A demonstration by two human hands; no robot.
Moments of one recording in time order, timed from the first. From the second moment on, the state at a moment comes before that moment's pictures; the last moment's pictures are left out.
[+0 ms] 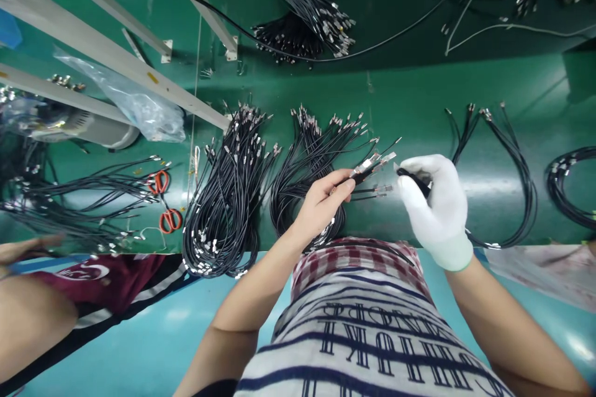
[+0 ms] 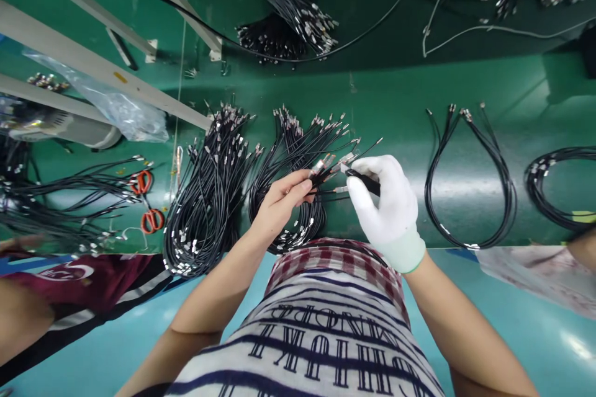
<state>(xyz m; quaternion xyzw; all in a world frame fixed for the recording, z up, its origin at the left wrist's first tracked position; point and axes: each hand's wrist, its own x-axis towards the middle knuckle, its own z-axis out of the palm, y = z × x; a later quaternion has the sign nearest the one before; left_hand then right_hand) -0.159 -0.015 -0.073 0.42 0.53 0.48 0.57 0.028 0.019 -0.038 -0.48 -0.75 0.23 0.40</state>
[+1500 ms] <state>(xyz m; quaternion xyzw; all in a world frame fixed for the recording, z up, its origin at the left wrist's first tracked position) -0.151 -0.005 -0.080 0.36 0.55 0.51 0.55 0.020 0.026 -0.054 -0.43 -0.85 0.08 0.29</state>
